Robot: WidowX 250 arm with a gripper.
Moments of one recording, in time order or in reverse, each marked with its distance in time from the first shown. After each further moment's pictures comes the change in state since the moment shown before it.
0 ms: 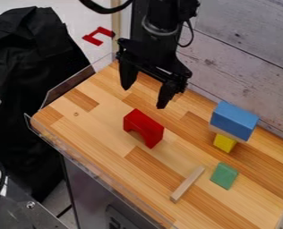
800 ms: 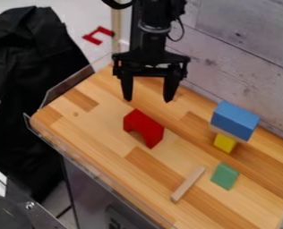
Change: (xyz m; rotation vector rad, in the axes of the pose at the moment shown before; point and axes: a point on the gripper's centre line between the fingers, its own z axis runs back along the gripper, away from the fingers) arm 0.012 0.015 -0.027 -0.088 0.180 0.720
